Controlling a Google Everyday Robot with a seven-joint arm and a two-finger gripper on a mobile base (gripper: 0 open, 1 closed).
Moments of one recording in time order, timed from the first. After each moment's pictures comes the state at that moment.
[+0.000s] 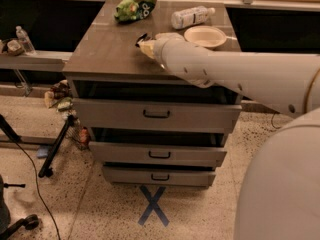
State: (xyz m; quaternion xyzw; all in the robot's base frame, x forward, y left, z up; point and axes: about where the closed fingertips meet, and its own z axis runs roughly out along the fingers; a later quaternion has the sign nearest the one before) arm 0.797 0.009 0.882 -0.24 0.74 0.04 0.63
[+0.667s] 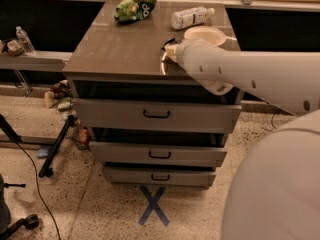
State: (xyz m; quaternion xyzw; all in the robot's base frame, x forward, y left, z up) arm 0.793 -0.081 0.867 -0.18 0.77 -0.04 0.61
